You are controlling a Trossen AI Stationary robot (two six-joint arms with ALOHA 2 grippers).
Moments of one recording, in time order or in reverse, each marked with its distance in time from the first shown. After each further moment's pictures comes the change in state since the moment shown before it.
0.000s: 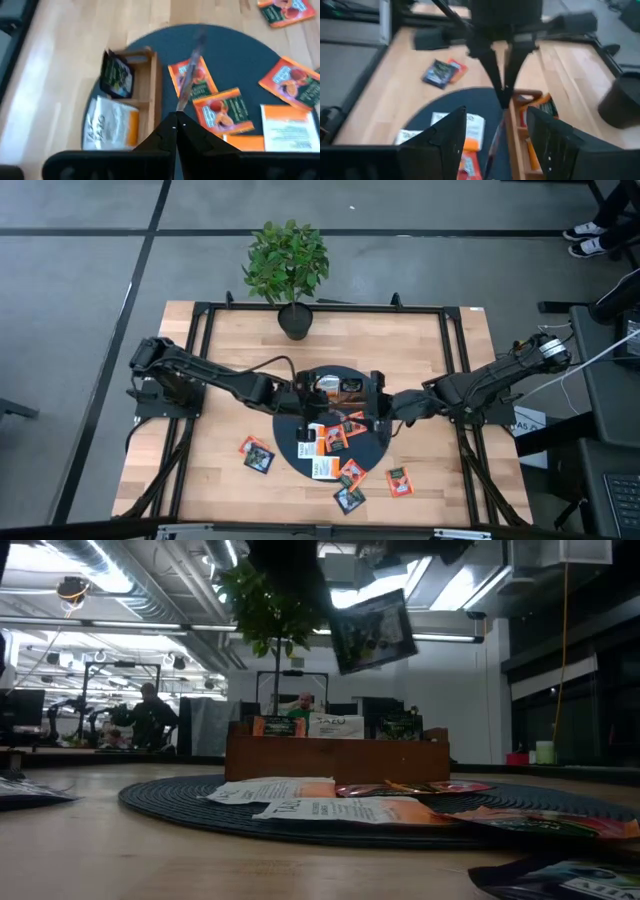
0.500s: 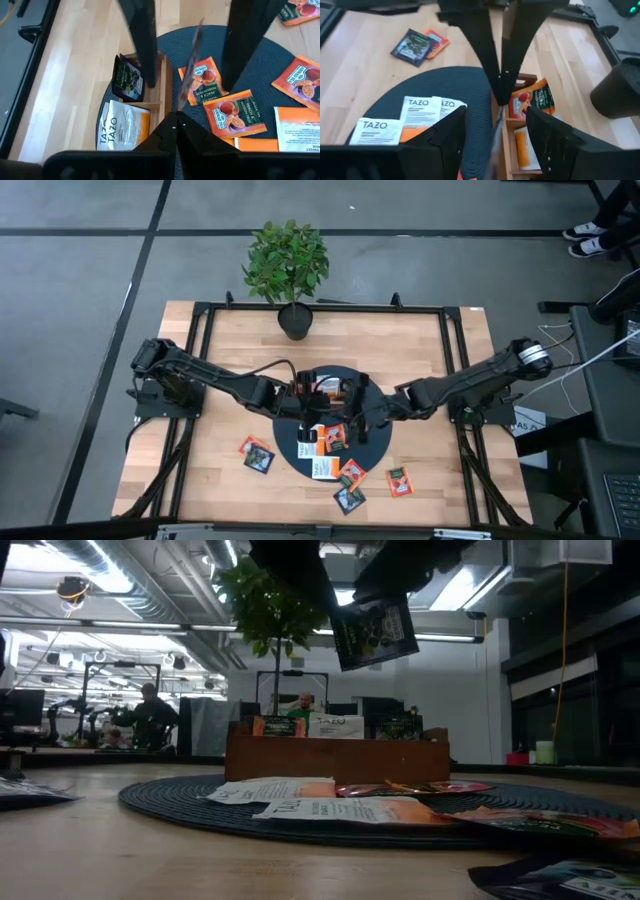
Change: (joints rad) left arm -0.019 0.010 0.021 -0.019 -0.075 0.017; right arm -0.066 0.197 0.092 -0.033 0.006 -0.054
